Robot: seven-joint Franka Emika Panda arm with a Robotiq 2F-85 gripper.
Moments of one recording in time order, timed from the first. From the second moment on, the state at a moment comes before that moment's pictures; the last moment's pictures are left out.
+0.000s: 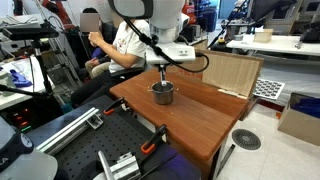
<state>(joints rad) -0.34 0.08 0.28 -2.49 0.97 2.60 -1.82</state>
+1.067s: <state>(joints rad) -0.15 0.28 0.12 -2.35 0.96 2.58 -1.82</state>
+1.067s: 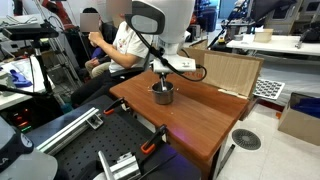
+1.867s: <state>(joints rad) -0.14 0.32 0.11 -2.31 0.87 2.58 -1.76</state>
